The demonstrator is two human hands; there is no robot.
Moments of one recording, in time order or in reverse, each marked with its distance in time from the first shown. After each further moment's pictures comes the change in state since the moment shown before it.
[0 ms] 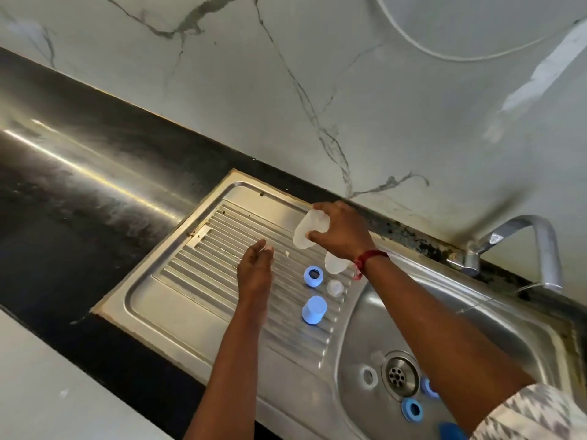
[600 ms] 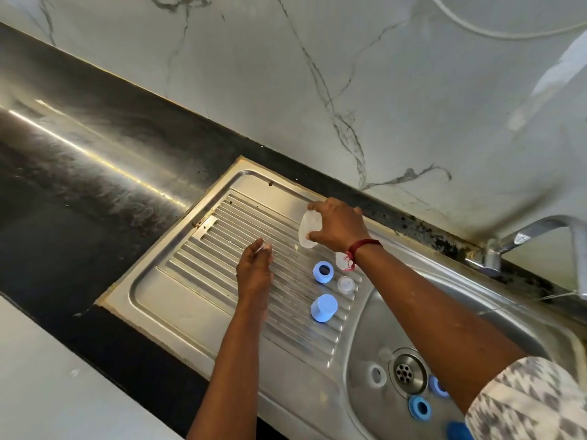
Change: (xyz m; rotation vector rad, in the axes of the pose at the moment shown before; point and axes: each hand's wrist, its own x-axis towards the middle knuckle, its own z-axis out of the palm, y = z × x) left_hand 0.018 -0.008 -0.012 -0.026 0.080 -0.078; right_hand 0.032 -0.007 0.028 -0.308 -0.158 -0.047
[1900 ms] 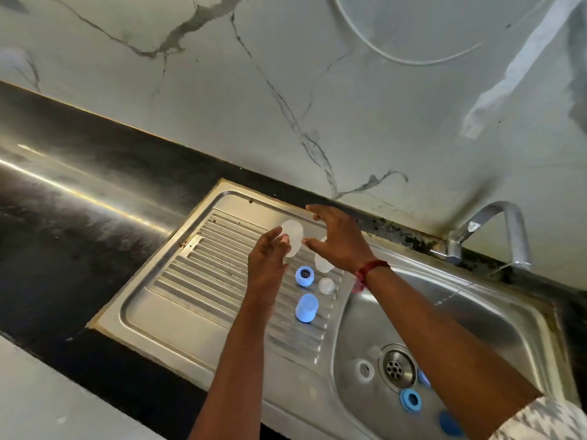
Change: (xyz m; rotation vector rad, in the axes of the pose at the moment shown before) left_hand -0.044 0.022 0.032 0.024 -0.313 0.203; right_hand -0.064 0.023 -0.011 0.368 0.324 -0.096
